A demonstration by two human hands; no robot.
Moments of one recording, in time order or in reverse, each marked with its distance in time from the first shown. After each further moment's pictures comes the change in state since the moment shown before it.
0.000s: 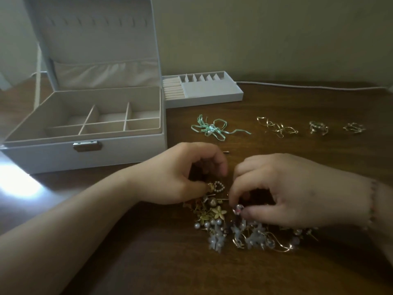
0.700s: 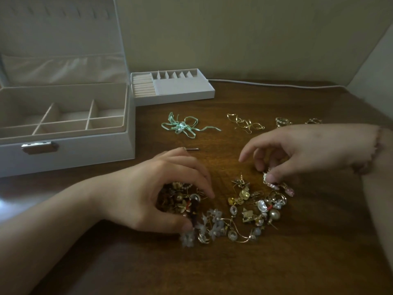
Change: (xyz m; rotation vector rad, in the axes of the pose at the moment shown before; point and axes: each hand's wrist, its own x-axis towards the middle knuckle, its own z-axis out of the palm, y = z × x) left_hand 0.005 -0.003 0.011 0.269 -0.178 0.226; right_hand -0.039 0.057 -0.040 0.433 -0.218 0.463
